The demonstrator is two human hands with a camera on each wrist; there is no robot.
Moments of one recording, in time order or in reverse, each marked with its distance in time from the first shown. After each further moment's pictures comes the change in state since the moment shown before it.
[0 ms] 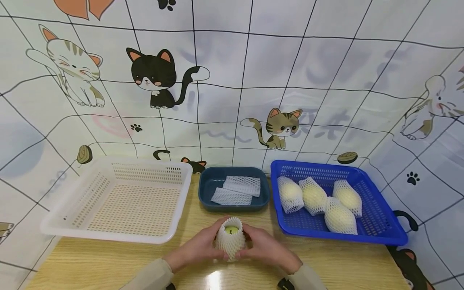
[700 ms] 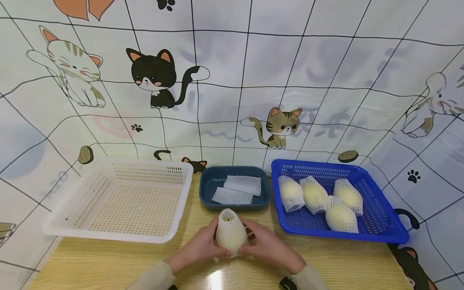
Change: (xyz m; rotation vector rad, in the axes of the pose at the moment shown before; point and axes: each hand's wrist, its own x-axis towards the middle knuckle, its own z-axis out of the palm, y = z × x) left_hand -0.002 -0.003 0.007 -0.002 0.143 -0.027; right_hand -0.002 -0.001 -0.001 0.045 0.070 -0.004
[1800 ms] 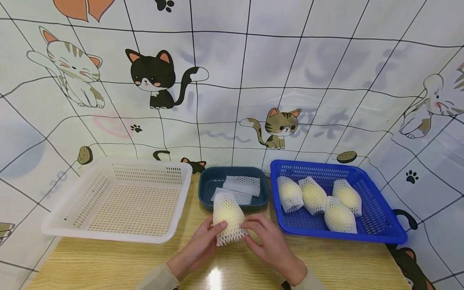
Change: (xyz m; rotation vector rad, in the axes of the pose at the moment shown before) left_hand 0.001 0.029 0.009 -1.026 0.066 -0.220; right_hand -0.011 -0.015 -0.002 -0.410 0.538 -0.612
